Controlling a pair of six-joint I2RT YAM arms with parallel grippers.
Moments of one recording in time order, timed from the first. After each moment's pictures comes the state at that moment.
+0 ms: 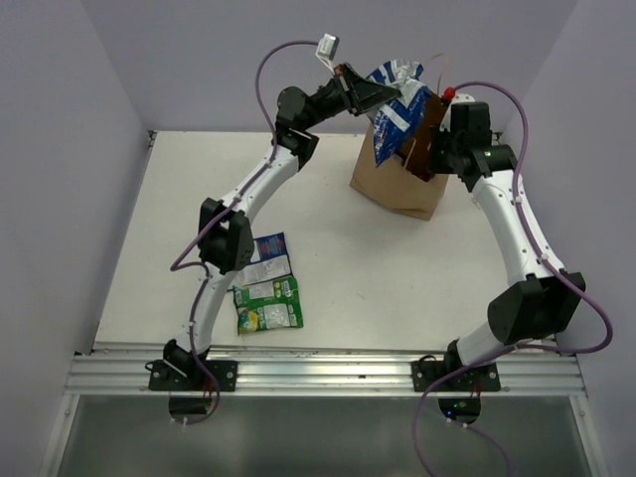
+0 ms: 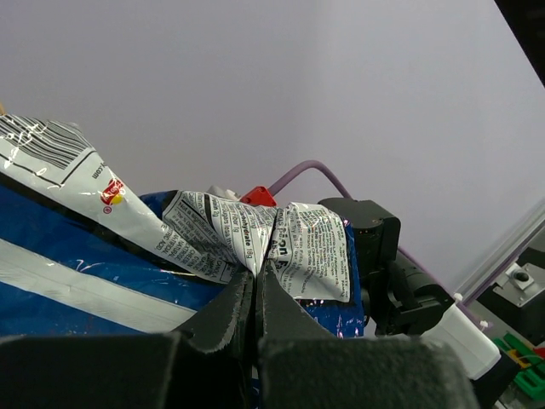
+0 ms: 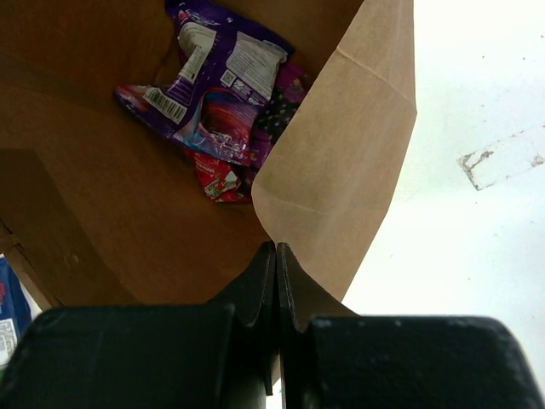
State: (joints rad) left arm -0.52 2.41 2.38 0.72 0.73 -1.32; right arm 0.15 1.56 1.64 -0.74 0.09 0.15
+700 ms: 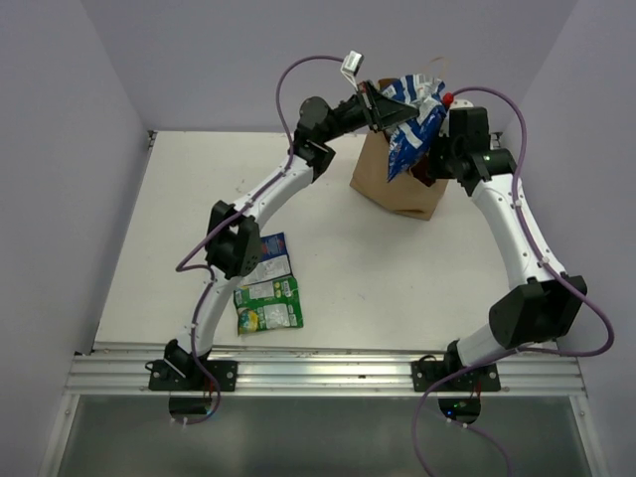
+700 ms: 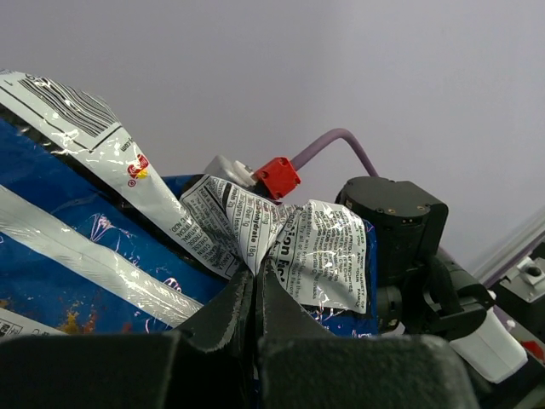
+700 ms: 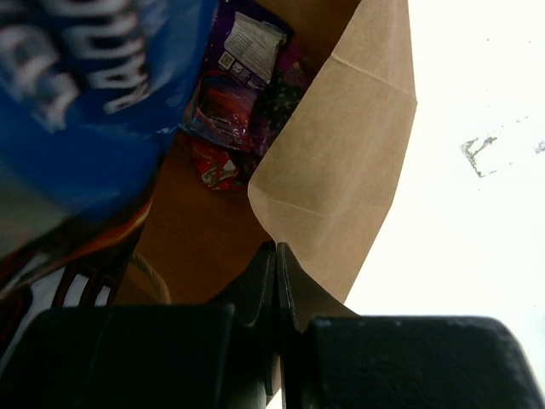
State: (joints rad) left arm -0.61 2.43 2.34 0.68 0.71 -1.27; right arm 0.16 1.54 1.60 -0.75 0.09 0.15
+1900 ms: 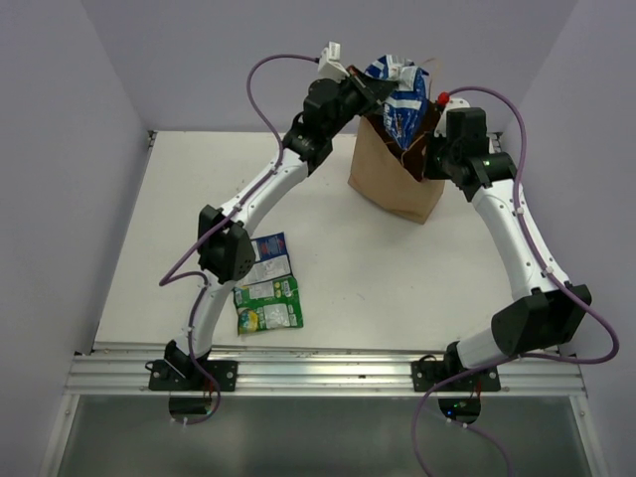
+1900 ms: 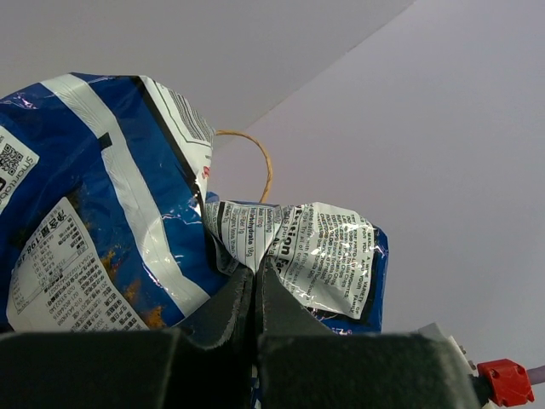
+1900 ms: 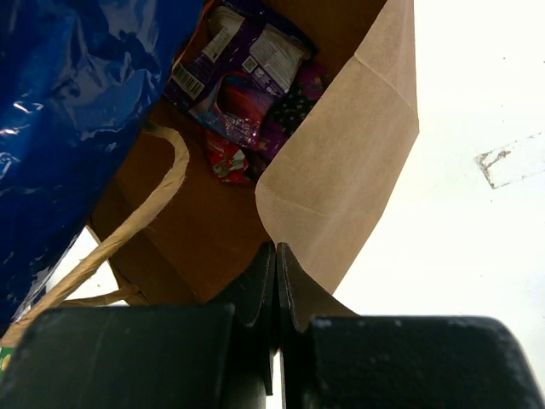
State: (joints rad) left arm -0.62 2.32 2.39 0.13 0.07 -0.99; right arm 0.20 1.49 1.59 -0.74 0.08 0.15
